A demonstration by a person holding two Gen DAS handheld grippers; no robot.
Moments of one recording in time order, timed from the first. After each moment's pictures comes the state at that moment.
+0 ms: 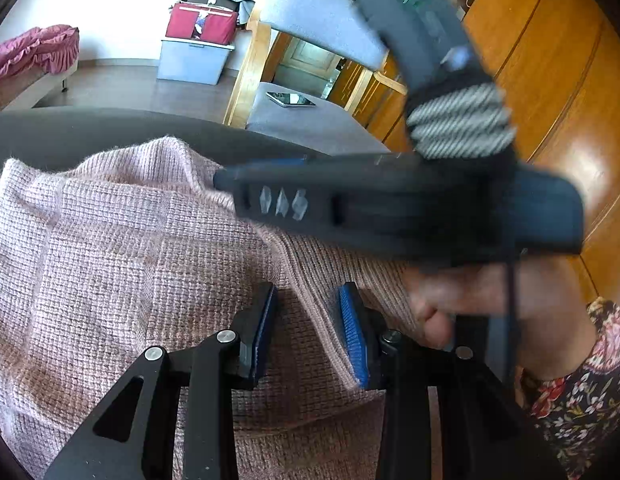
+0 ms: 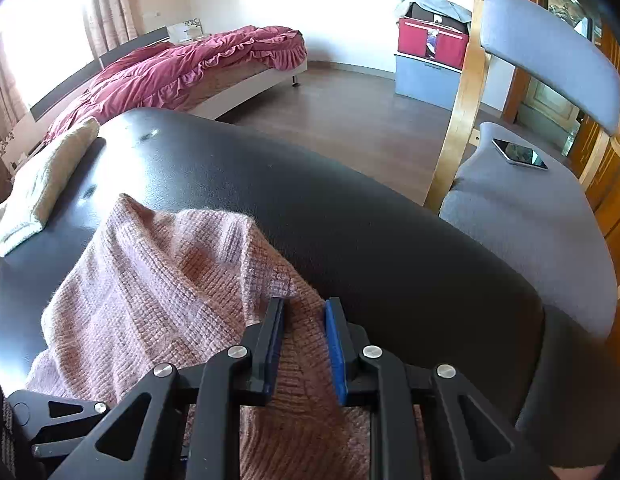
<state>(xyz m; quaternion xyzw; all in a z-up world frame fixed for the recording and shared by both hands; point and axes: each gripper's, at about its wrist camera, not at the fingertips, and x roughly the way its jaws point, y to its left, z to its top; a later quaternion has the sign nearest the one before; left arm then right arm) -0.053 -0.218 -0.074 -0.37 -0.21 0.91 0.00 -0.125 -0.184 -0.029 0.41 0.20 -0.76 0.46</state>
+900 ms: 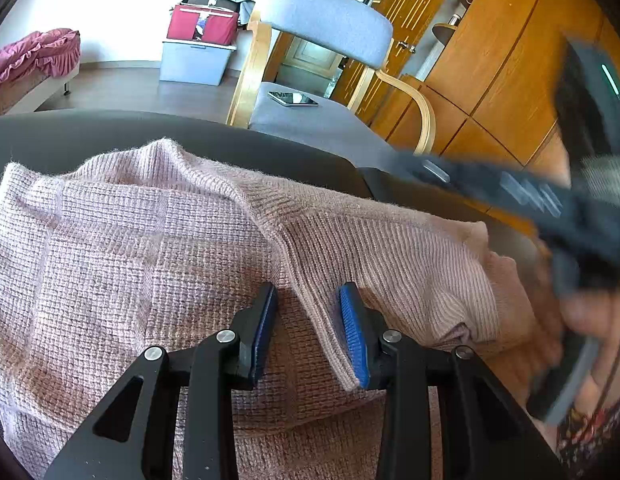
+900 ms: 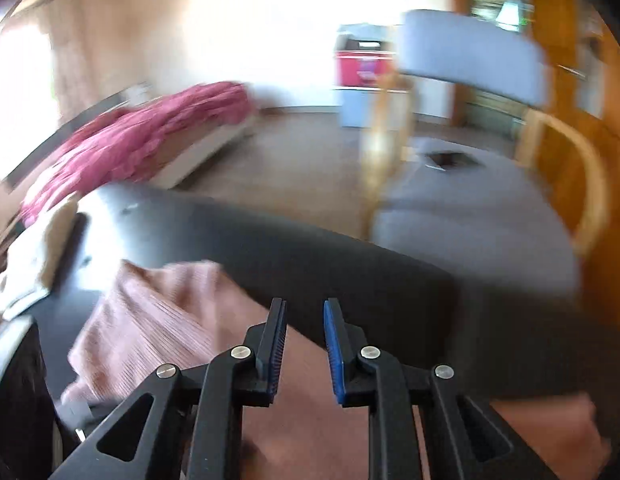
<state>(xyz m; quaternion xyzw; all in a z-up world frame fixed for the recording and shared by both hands) -0.055 -0.221 -0.080 -0.37 -0.21 0.90 0.00 -0.131 -0.084 0.012 0.38 0.09 -0.84 0.37</state>
